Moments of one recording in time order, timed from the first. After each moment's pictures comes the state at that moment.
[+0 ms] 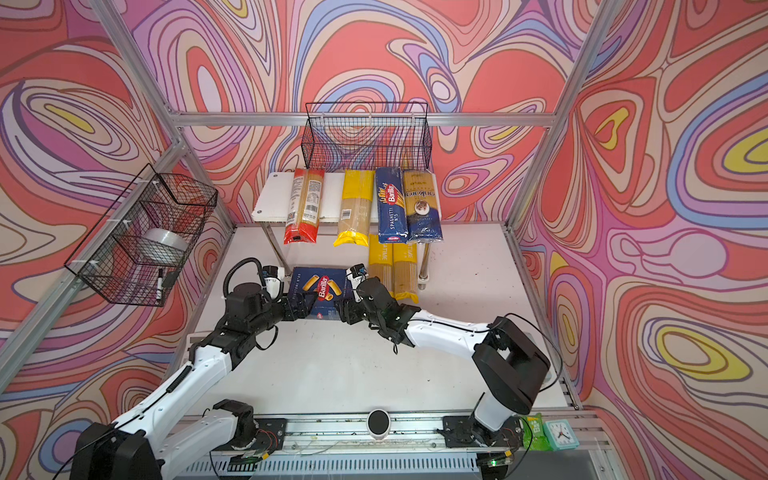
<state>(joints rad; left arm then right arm) -0.24 1.02 0.56 0.00 0.29 -0.42 0.86 1.62 0.99 0.14 0.01 0.46</state>
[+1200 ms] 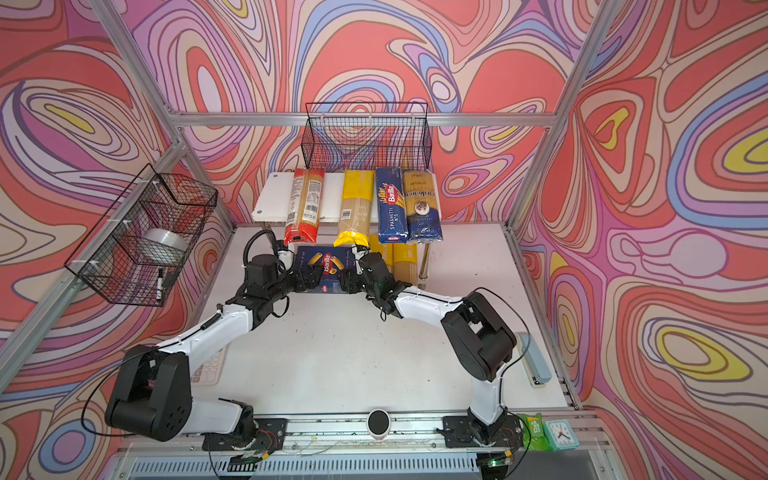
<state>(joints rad) -0.22 1.42 0.81 0.14 0.21 -0.37 0.71 1.88 1.21 0.24 -0.06 0.47</state>
